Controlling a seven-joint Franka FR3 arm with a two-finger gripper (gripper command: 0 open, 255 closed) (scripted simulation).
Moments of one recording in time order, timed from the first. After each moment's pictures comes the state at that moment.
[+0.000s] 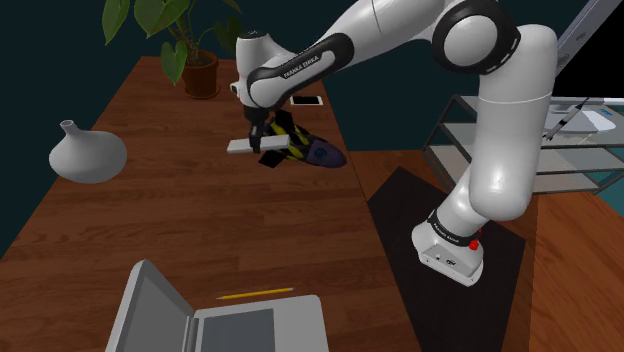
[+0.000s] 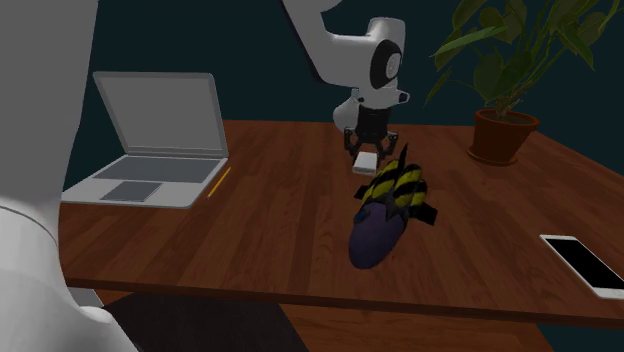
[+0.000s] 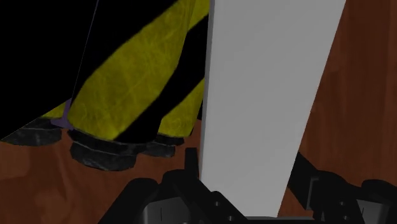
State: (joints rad) arm 0.11 0.47 0.20 -1.78 -0.09 2.24 -0.34
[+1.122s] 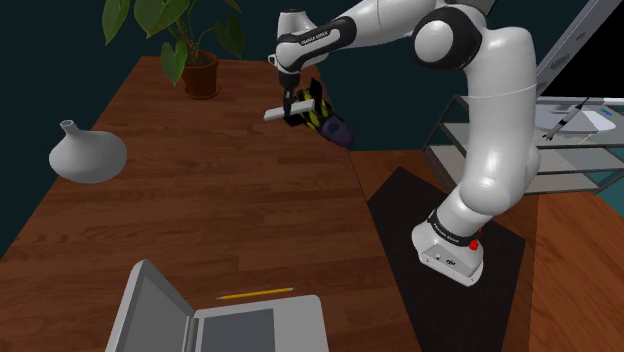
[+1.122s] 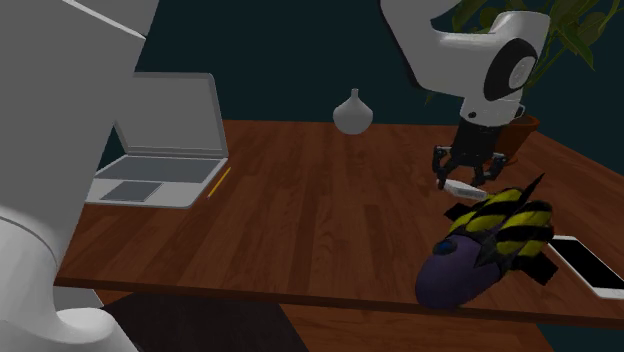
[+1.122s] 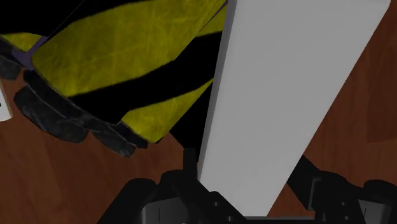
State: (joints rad) arm -0.14 0.60 0.12 -1.55 -0.06 2.13 -0.69
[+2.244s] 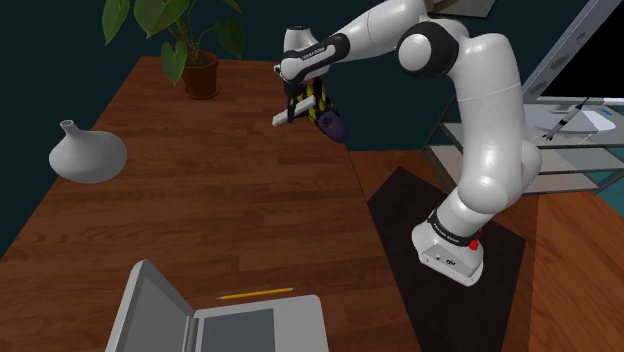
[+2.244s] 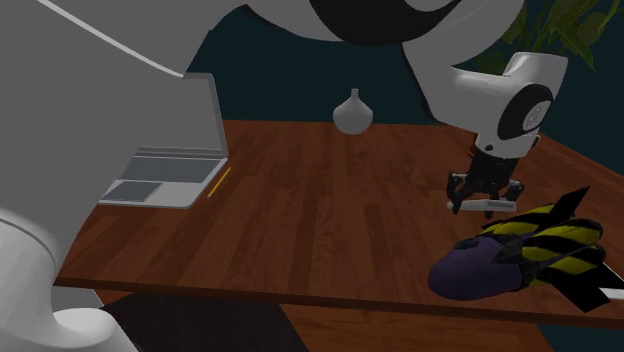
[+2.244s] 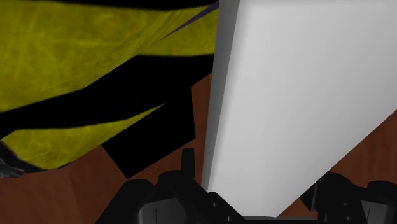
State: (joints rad) arm -0.18 0.73 0.10 -1.49 -0.07 2.22 -0.75
